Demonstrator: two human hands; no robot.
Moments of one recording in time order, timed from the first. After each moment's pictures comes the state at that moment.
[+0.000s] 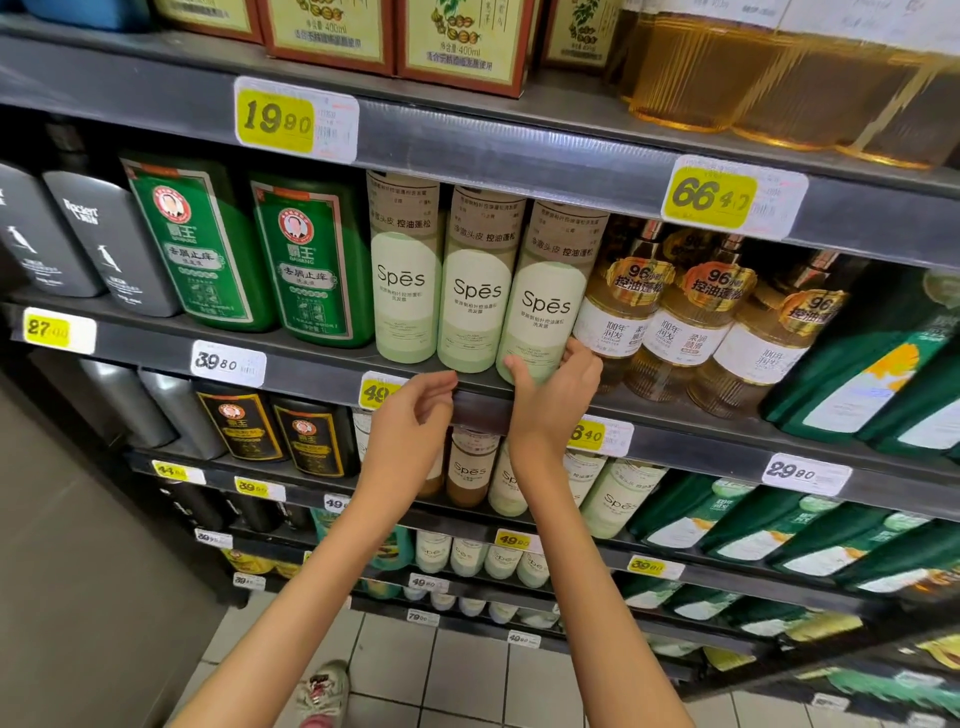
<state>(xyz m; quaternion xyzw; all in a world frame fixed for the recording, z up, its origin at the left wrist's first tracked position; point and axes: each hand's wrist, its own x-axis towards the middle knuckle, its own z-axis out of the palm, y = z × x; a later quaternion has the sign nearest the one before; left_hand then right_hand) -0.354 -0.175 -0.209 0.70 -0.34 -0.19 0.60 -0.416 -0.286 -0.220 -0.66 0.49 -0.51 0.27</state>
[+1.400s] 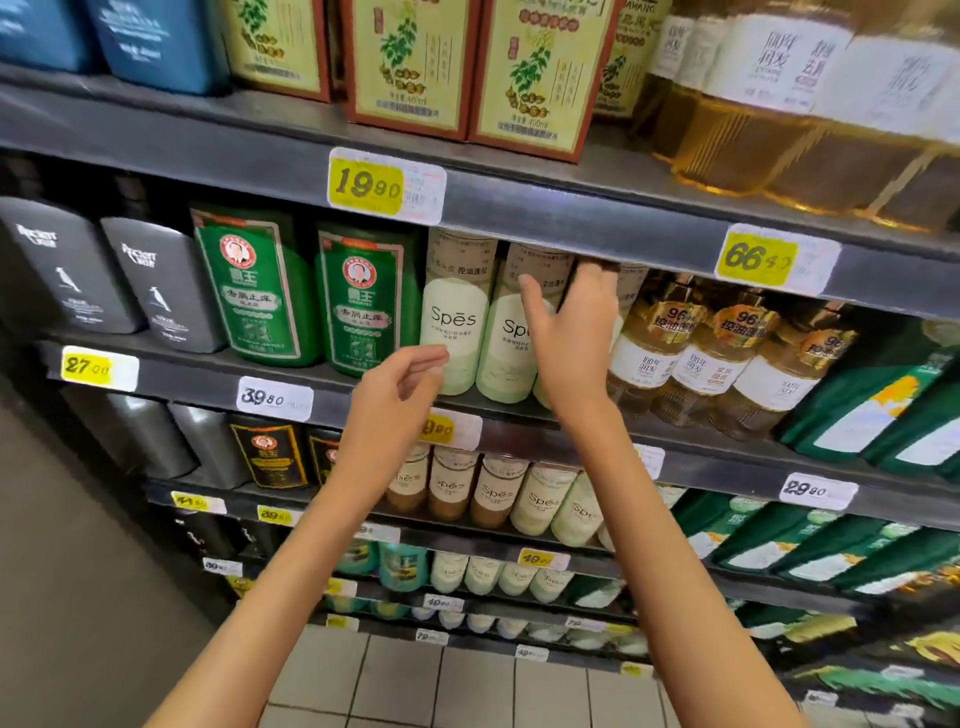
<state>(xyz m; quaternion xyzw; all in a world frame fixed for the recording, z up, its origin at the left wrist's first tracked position) -0.283 -0.145 -0.163 0.66 -0.39 -0.18 0.61 -0.375 -0.268 -0.110 -0.76 0.39 -0.49 0.17</state>
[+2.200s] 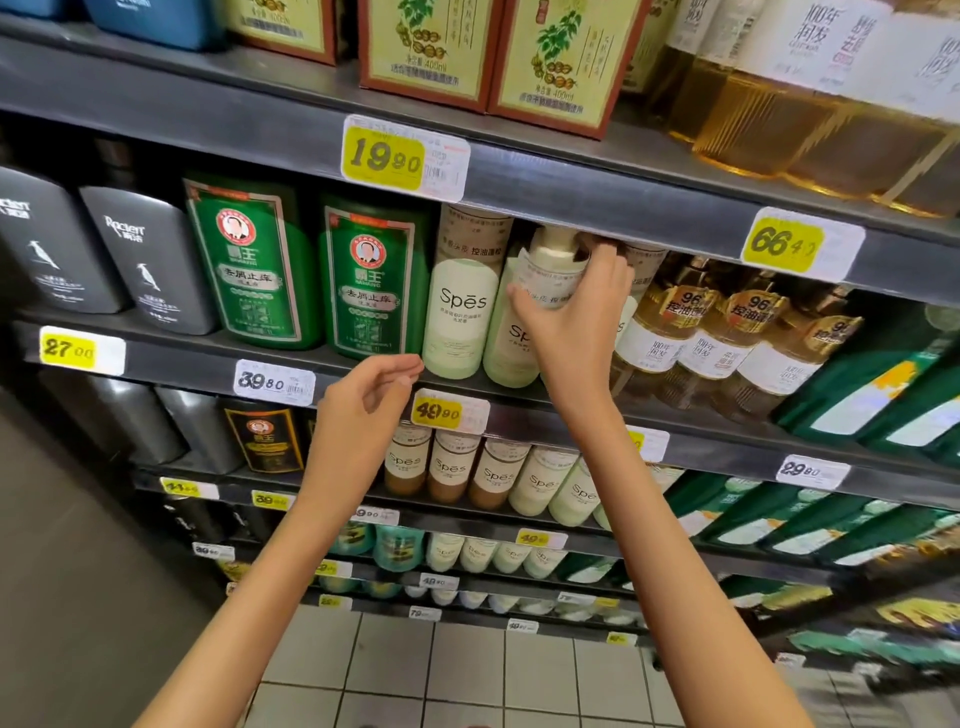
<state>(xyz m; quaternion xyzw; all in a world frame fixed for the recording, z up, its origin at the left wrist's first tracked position) -0.267 -0.114 -0.183 0.65 -0.37 -0.20 0.64 -0.370 -0.256 -0.120 -0.76 0.37 -0.50 0.18</state>
